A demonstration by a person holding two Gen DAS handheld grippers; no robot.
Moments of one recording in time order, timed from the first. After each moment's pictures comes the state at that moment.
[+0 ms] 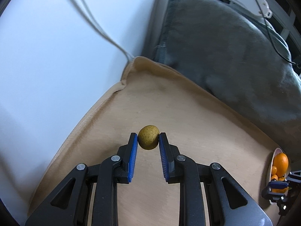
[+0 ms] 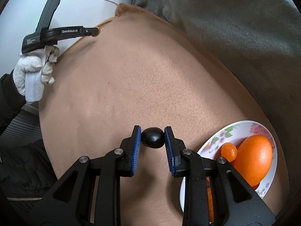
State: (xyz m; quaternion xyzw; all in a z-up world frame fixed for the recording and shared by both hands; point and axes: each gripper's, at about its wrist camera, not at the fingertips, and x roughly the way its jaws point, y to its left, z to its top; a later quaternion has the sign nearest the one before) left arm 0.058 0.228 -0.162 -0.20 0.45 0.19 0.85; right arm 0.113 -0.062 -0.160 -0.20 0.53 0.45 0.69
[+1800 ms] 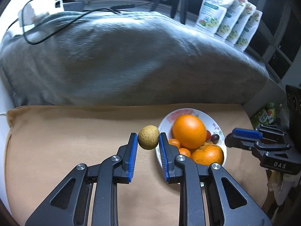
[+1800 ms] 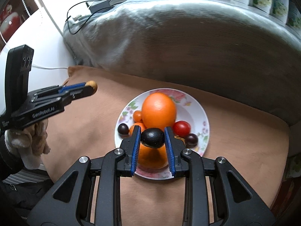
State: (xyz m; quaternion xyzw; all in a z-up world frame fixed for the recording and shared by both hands) left arm 0.106 -0.042 -0.106 -0.07 0.46 -0.08 0.88; right arm 0.131 -0.243 -0.118 0.00 0.50 0.29 0.82
